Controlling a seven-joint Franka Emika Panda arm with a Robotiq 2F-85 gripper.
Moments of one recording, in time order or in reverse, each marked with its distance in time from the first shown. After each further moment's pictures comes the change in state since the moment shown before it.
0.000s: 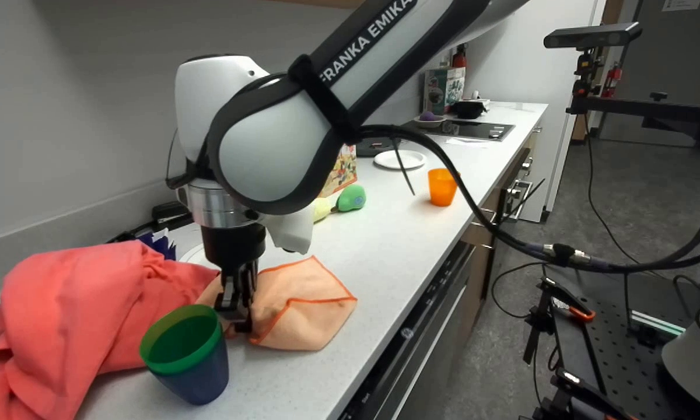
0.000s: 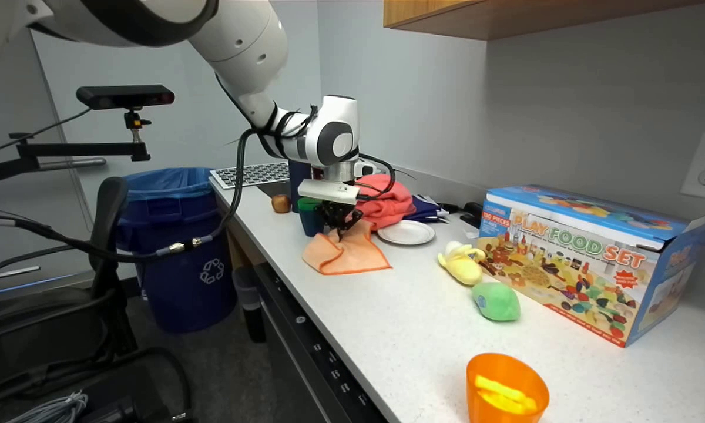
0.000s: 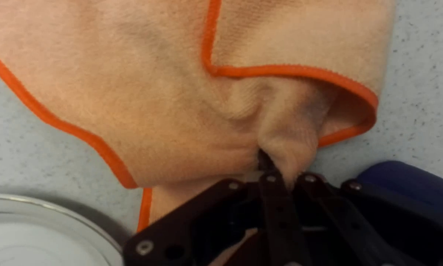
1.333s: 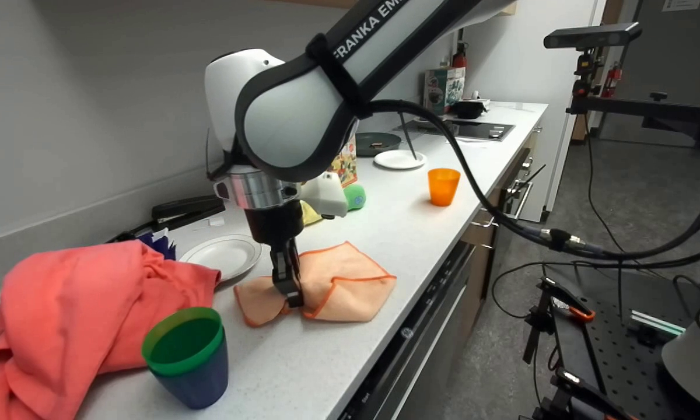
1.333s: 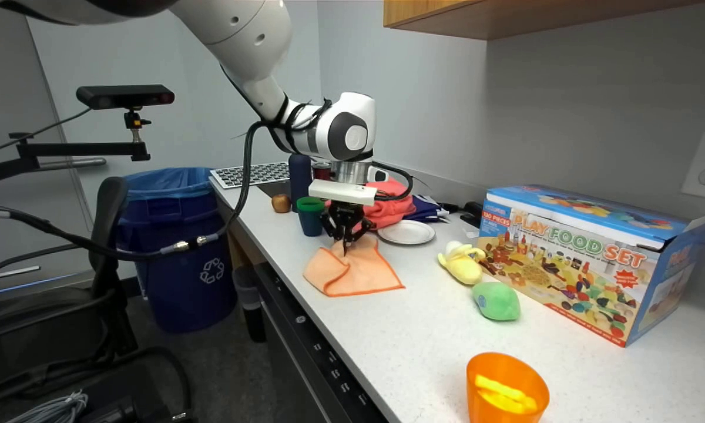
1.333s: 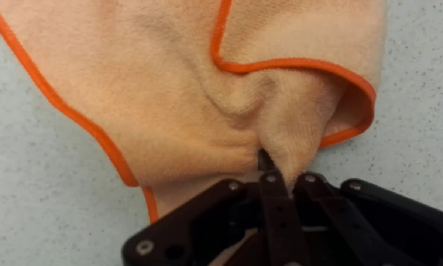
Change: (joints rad) arm -0.020 -0.069 -0.066 -0.061 0.019 -0.184 -0.147
